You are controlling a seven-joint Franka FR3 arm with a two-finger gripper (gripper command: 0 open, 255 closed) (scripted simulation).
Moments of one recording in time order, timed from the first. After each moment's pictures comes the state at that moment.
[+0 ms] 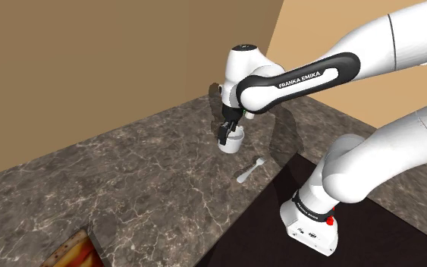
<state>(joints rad) 0.03 -0.42 0.10 -2.65 -0.01 2.18 -0.04</state>
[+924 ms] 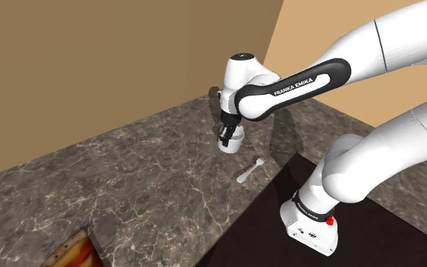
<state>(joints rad) 0.03 -0.37 0.10 -2.68 -0.02 2.26 -0.03</state>
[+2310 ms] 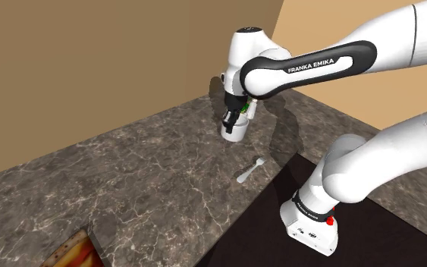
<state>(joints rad) 0.04 -0.48 0.09 -2.58 -0.01 2.06 -0.05</state>
